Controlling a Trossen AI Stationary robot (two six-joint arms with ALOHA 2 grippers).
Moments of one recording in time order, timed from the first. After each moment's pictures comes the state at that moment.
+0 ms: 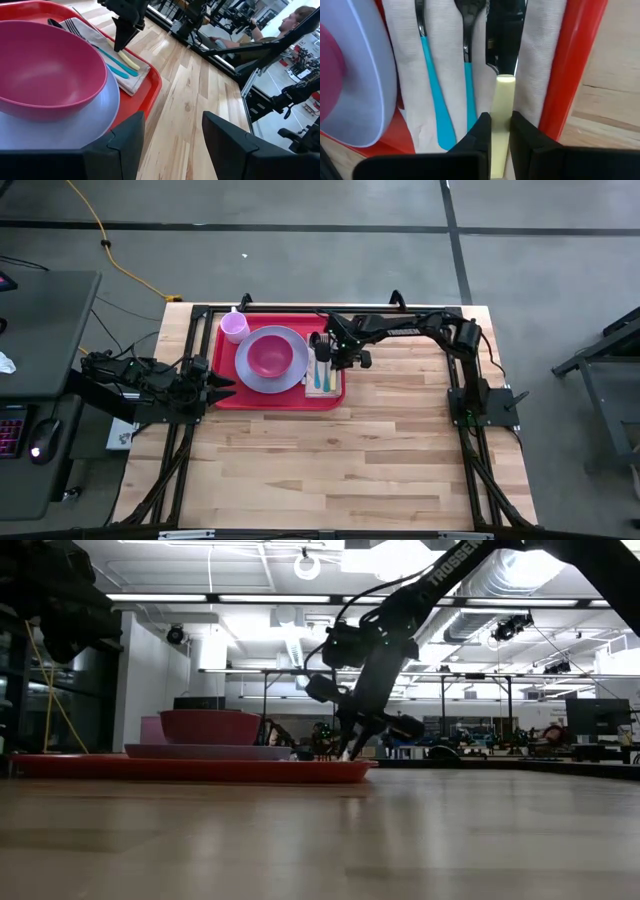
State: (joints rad) left arm -0.31 0.01 0.35 -0.65 -0.39 -0.69; right arm -0.41 2.03 1.39 -0.54 -0.32 1.17
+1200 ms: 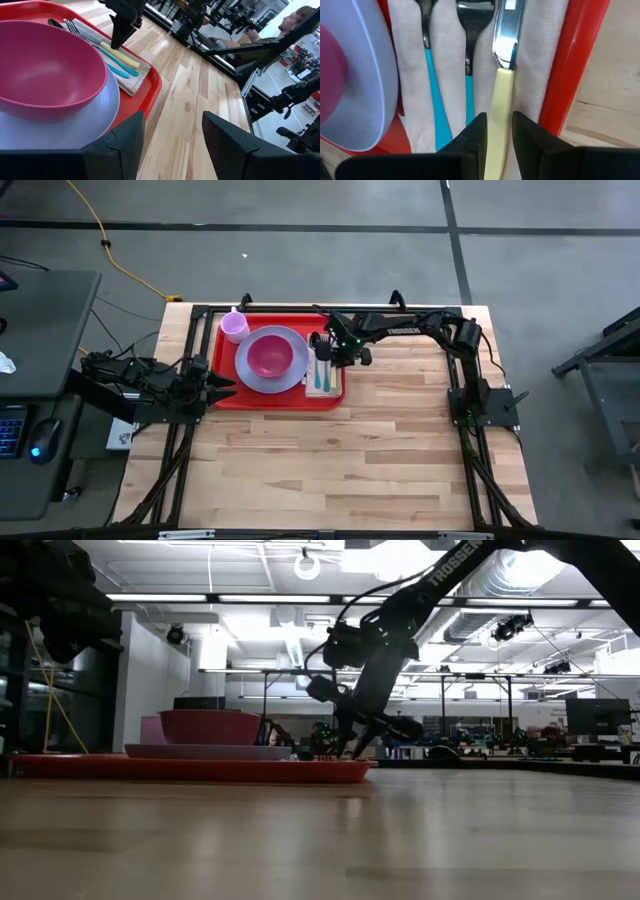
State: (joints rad) left arm -0.31 0.01 0.35 -0.65 -0.39 -0.69; right arm -0.42 2.03 1.39 -0.53 -0.30 1.12
